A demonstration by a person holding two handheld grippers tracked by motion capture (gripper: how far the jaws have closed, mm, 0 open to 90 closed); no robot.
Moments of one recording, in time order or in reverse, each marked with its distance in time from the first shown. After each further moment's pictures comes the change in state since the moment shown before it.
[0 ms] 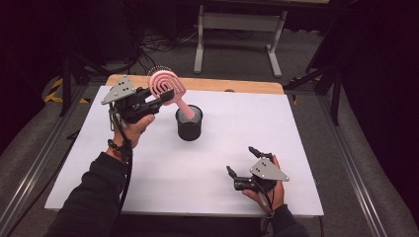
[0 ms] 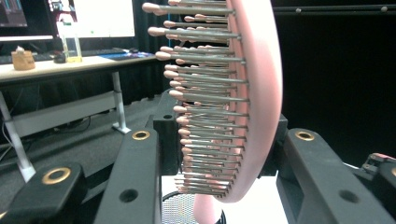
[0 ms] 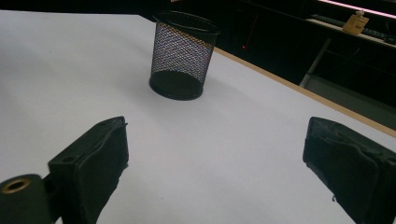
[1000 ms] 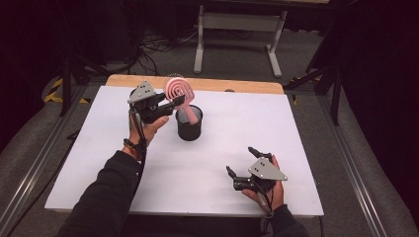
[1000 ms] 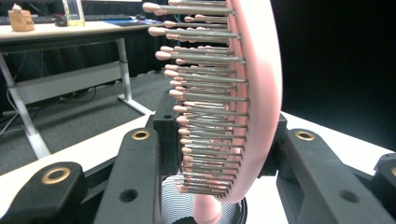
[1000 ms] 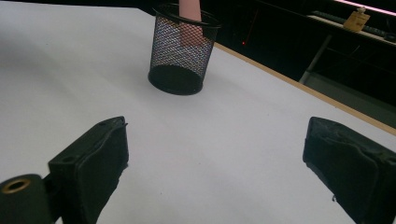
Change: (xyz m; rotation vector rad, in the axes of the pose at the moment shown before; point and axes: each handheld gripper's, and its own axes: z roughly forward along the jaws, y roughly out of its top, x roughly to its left) left arm 0.008 -0.036 0.041 0.112 0.042 -0.034; right arm 0.001 -0.001 0.002 0.019 -0.003 -0.012
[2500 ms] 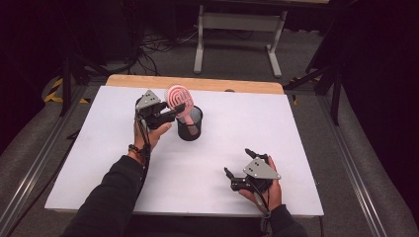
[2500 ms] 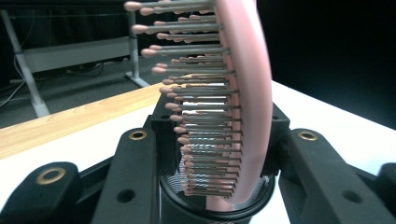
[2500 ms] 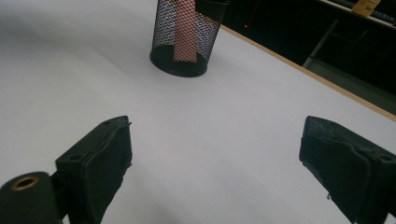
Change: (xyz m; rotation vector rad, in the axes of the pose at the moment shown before) left arm 0.012 -0.037 0.016 0.064 0.059 -0.064; right arm 0.006 -0.002 0.008 0.072 -0.001 -0.027
